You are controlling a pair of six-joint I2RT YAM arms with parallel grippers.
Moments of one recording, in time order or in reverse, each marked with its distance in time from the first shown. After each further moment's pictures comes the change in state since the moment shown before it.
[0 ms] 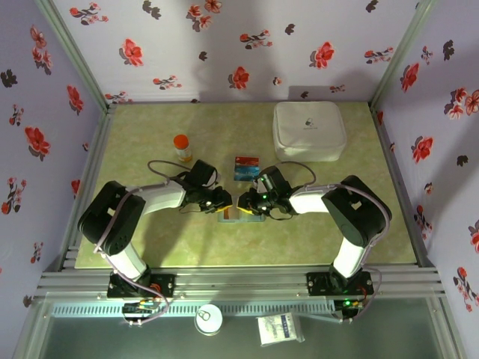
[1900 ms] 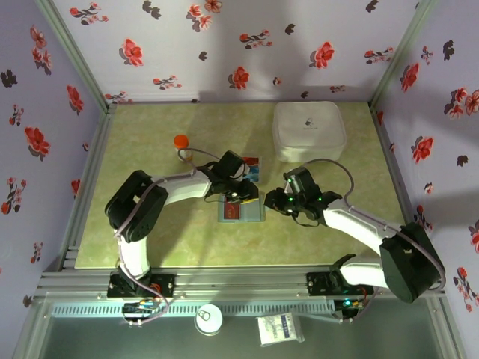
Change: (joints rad) left arm -0.143 0.204 0.308 -0.023 0.025 -0.031; right arm -0.098 -0.507 -0.122 -0.409 0.224 -0.112
